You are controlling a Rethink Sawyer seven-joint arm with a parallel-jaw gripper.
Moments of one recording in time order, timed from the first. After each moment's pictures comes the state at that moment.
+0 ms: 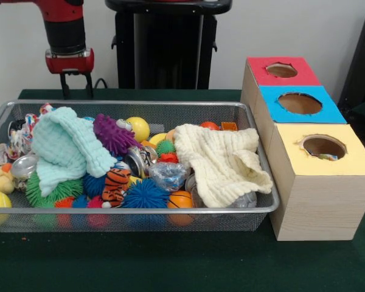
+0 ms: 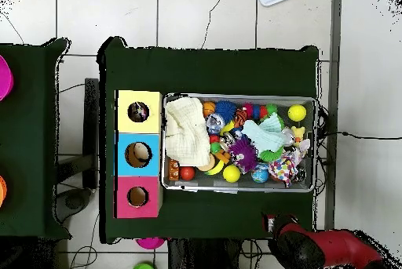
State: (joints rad) arm -1.20 -0.56 0.40 2.03 -1.09 0.29 1.81
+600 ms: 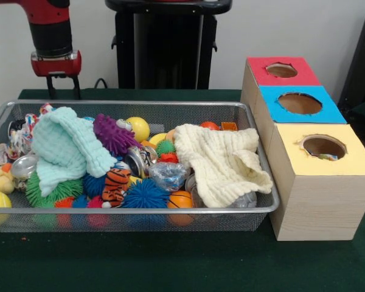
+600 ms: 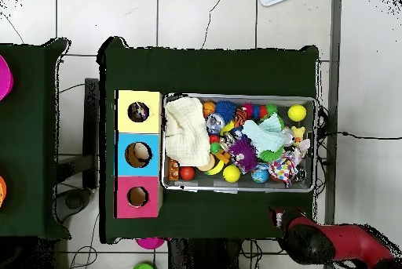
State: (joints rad) arm -1.28 -0.56 0.50 2.00 -1.08 0.40 1.74
